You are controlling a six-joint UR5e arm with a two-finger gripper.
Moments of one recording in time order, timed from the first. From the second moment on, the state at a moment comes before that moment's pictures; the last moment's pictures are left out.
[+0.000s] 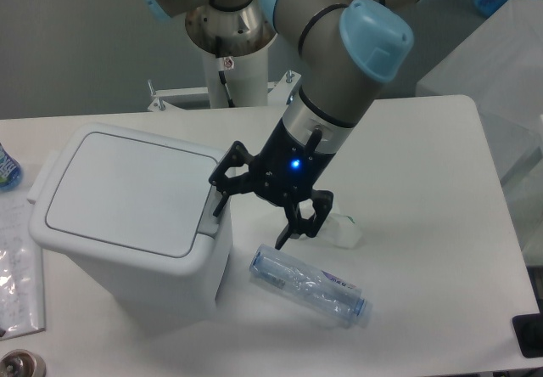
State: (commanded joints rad) arm 2.49 -1.87 -1.39 -1.27 0.96 0.77
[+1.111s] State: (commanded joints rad) arm 2.64 -1.93 -1.38 -1.11 0.96 0.85
